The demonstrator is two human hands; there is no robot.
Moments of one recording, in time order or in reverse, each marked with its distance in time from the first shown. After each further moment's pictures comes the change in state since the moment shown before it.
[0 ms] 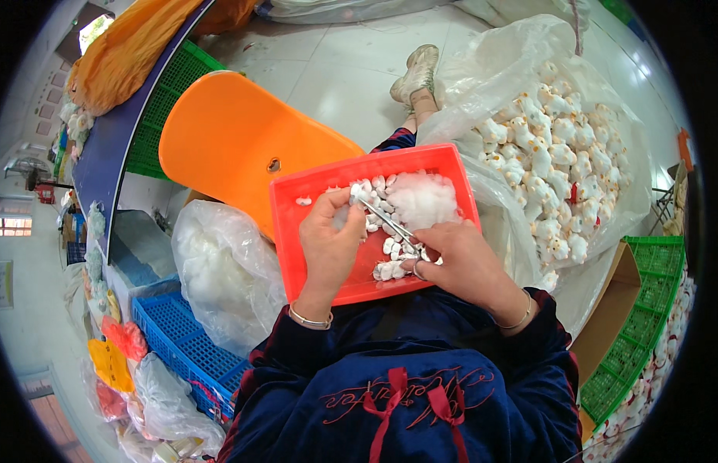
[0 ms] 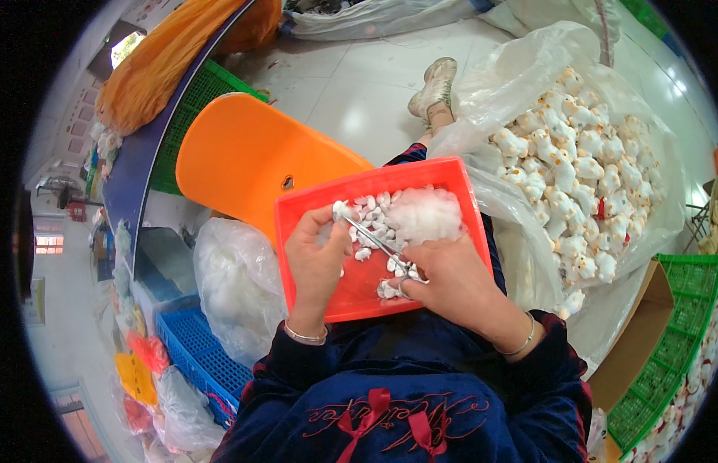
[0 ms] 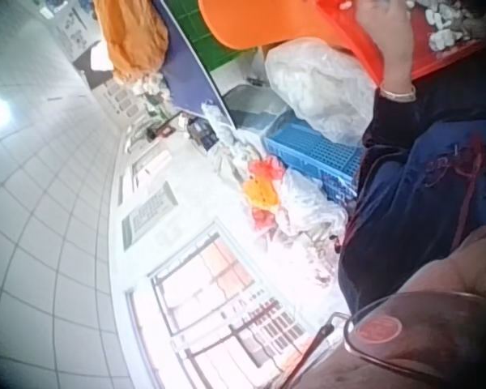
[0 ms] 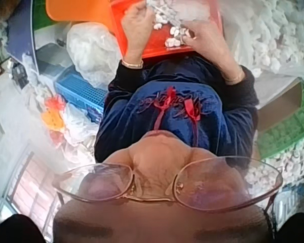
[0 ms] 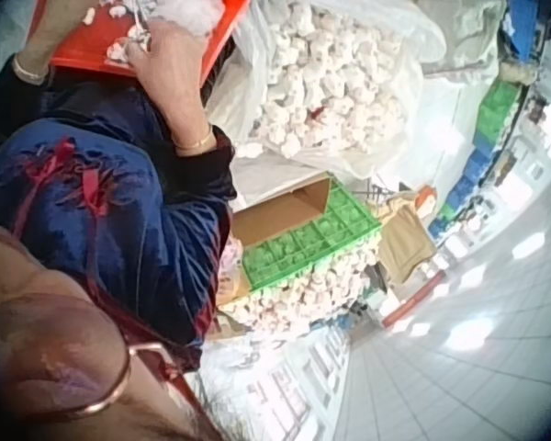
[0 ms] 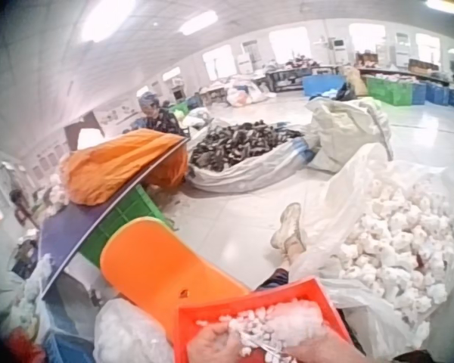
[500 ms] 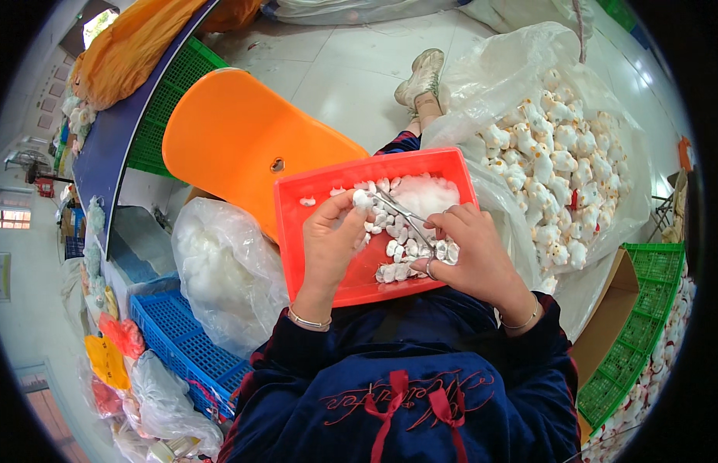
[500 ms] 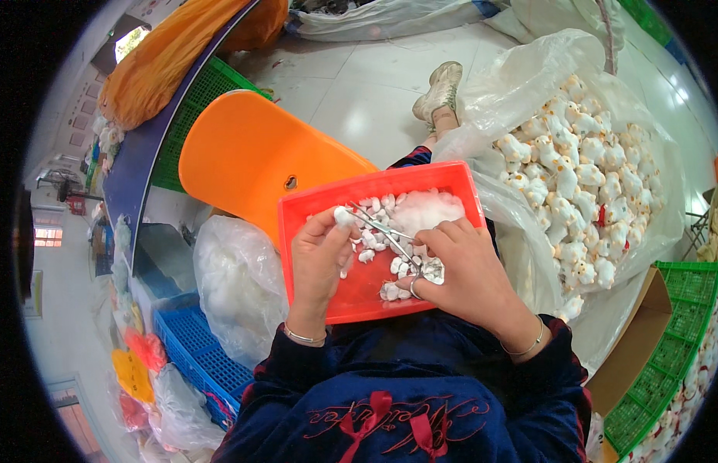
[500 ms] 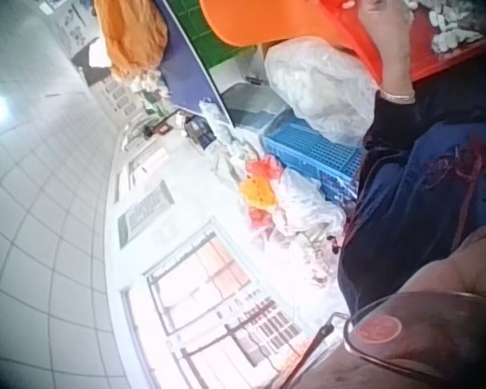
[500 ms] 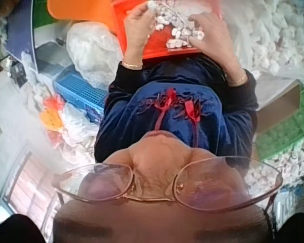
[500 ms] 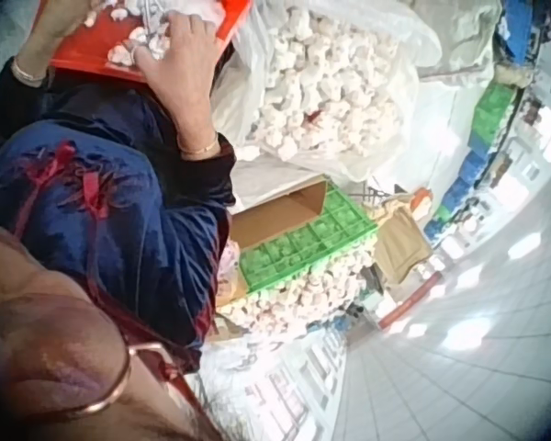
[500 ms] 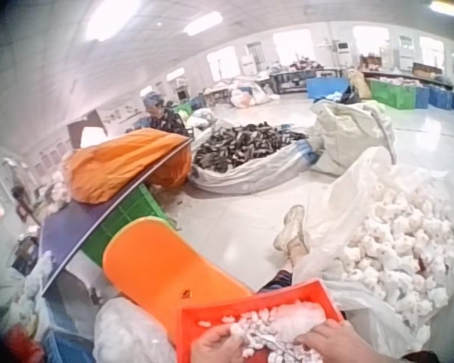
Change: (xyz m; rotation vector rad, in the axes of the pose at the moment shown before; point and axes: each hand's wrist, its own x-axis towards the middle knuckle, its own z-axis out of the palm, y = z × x) left_hand 0.004 -0.007 -0.016 -0.374 -0.105 -0.211; right_hand -0.001 -0.002 -0.013 -0.112 0.115 -0.042
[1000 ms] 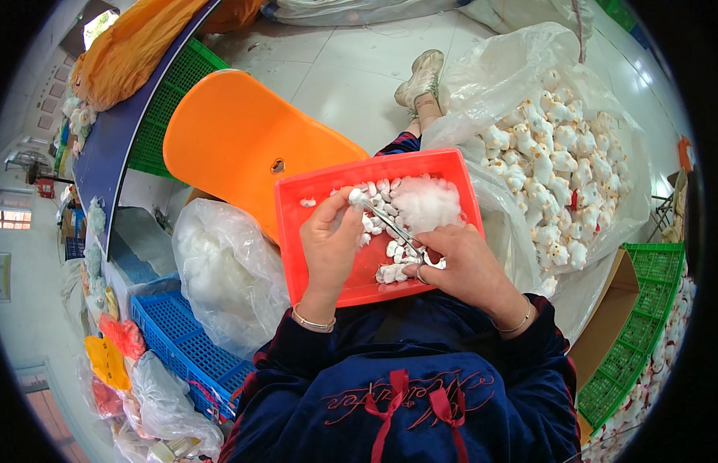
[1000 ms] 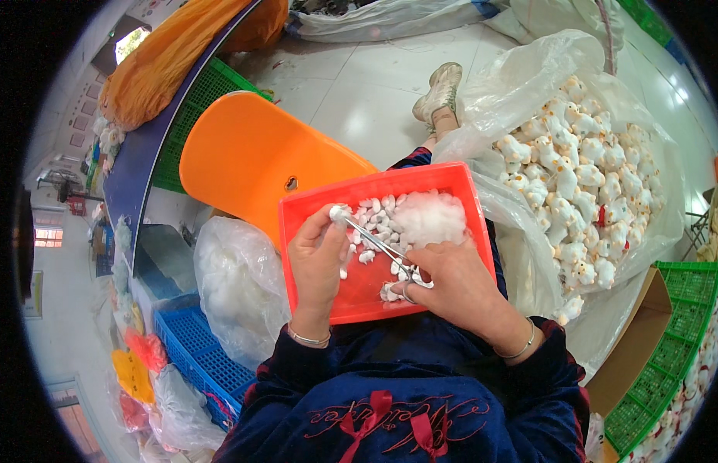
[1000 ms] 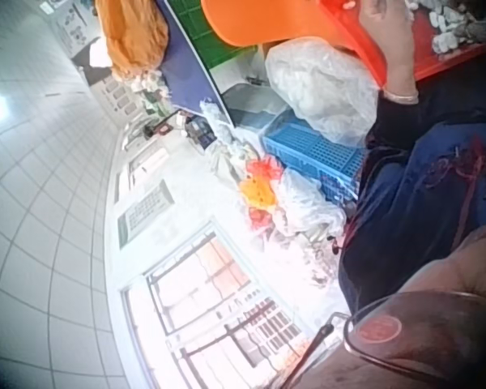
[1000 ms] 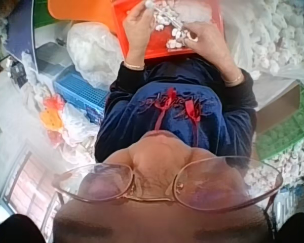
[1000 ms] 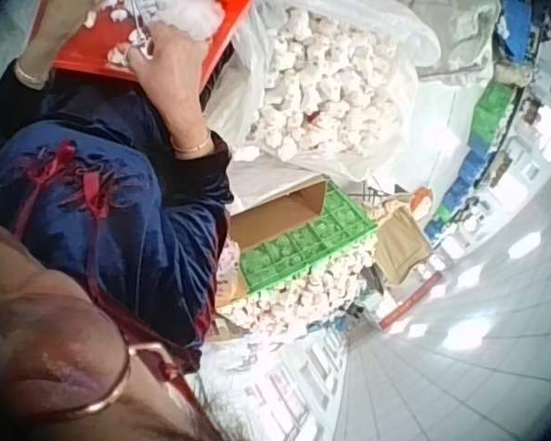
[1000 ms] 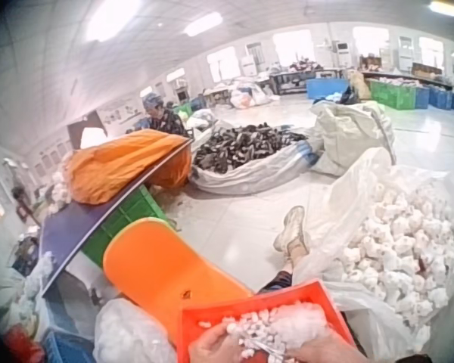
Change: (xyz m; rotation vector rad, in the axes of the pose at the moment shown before) left_hand -0.004 -0.003 0.009 0.090 0.078 0.125; right_hand 0.000 -0.003 0.014 0.109 -0.104 0.050
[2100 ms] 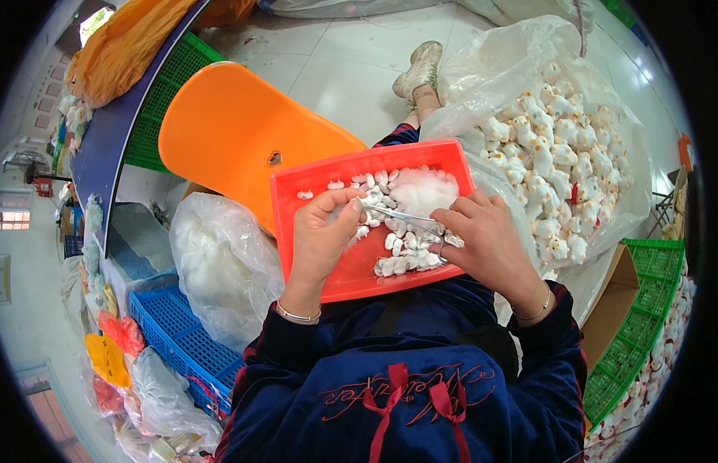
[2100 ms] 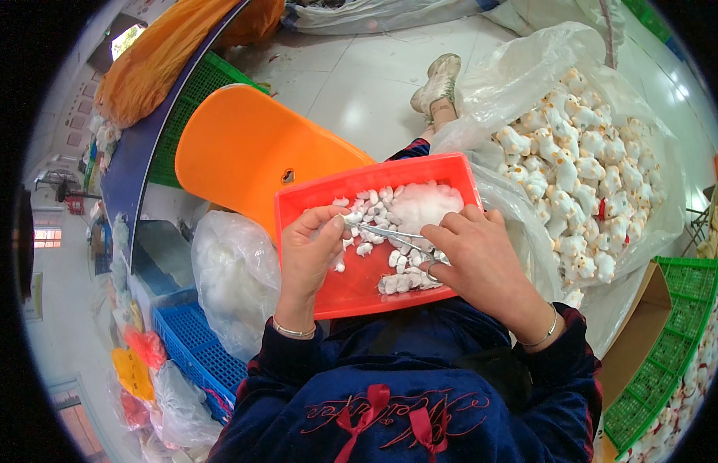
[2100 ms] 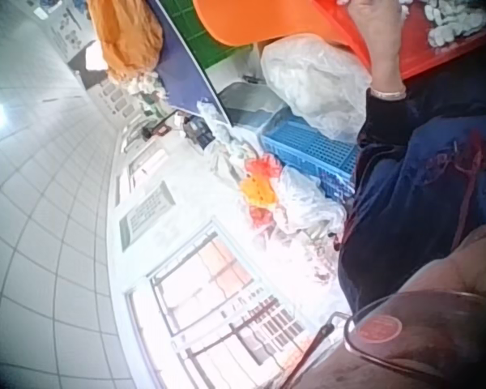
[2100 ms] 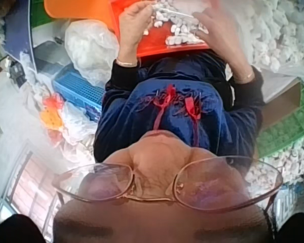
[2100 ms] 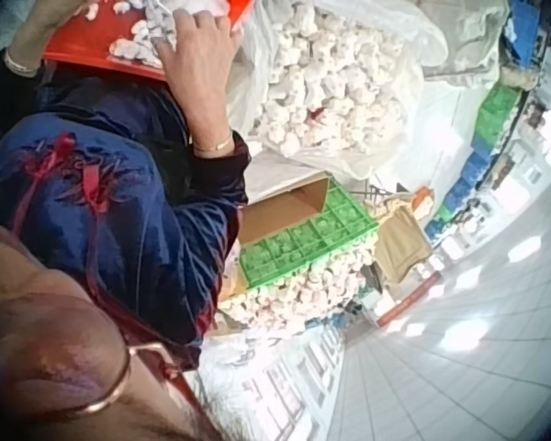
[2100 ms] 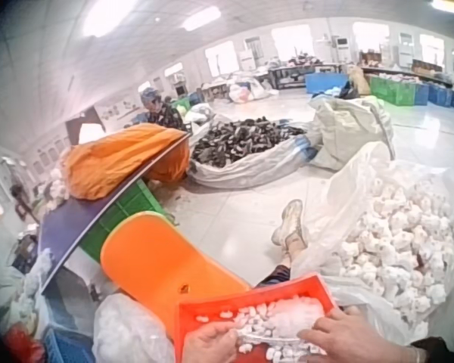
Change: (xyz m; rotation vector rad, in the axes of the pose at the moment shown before) left_hand 0.007 0.014 -0.016 0.073 -0.121 -0.166; right_hand -0.006 0.008 -0.031 -0.382 0.052 -0.100
